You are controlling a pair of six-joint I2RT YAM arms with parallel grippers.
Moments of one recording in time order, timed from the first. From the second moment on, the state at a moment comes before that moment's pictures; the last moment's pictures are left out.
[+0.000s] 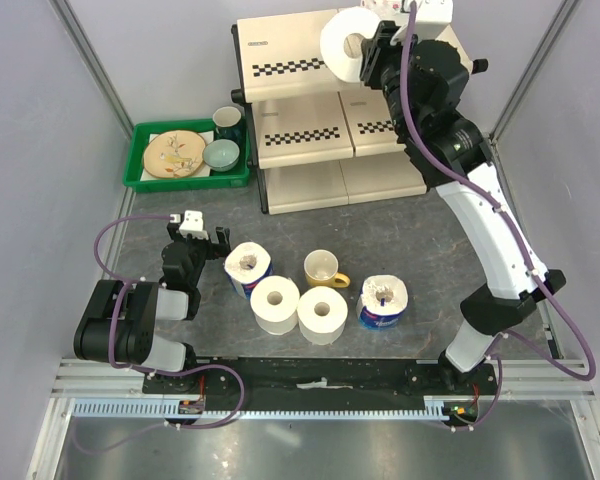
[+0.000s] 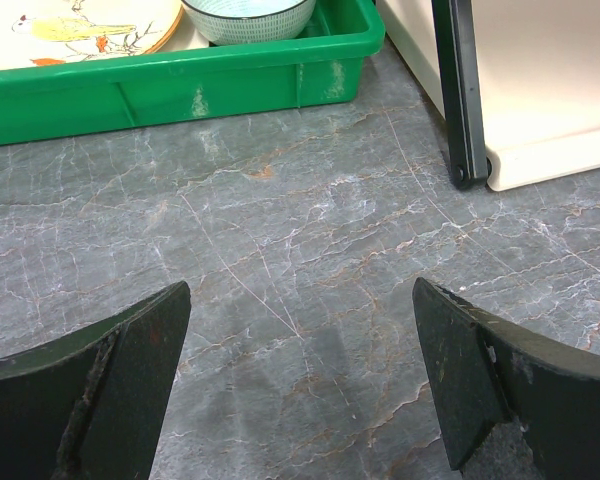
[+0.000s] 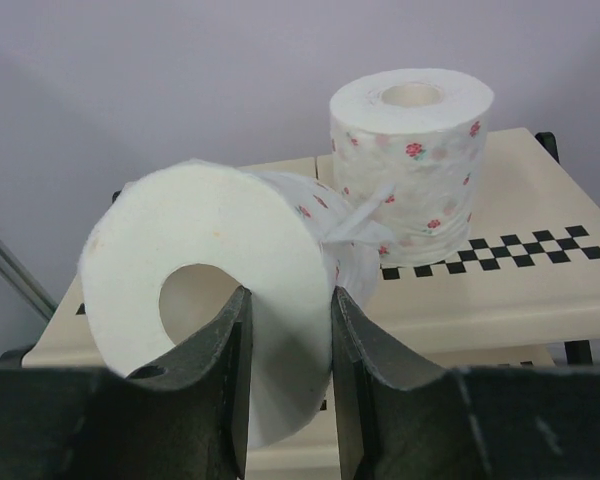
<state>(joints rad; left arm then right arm) -0.06 1.44 0.20 1.12 0.06 0.02 0.64 1.70 2.30 -0.40 0.51 0.07</state>
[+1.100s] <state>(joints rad) -0.06 1.44 0.20 1.12 0.06 0.02 0.49 1.82 2.33 -0.30 0.22 0.21</state>
